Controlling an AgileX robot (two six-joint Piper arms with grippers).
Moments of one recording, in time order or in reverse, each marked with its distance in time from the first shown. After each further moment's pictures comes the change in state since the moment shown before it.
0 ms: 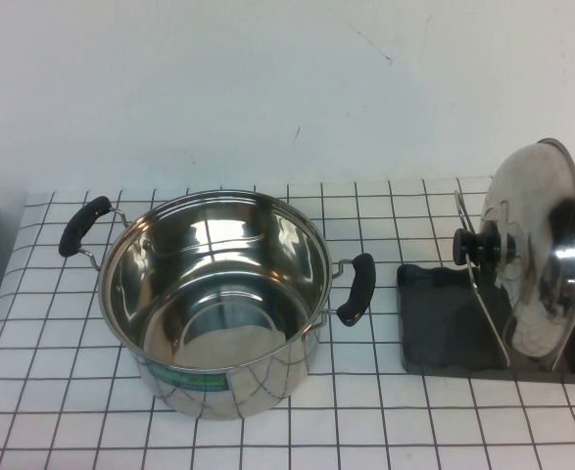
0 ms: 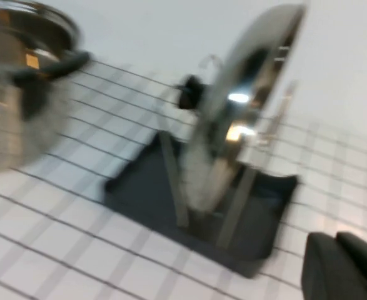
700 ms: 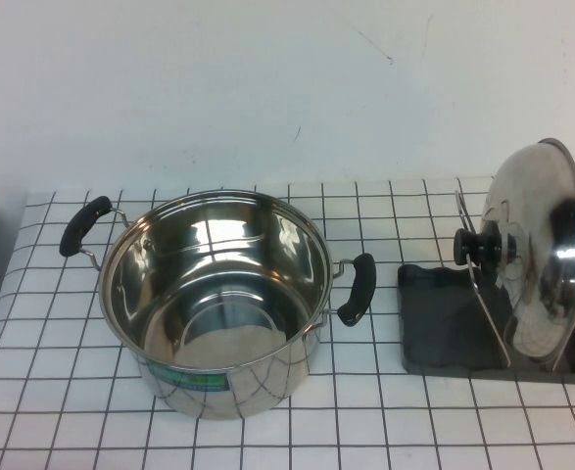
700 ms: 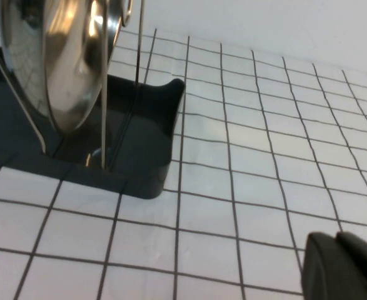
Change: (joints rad) right arm -0.092 -0.126 0.329 -0.388 -0.241 0.315; left arm 0.000 0.000 0.000 0.000 0.000 0.000
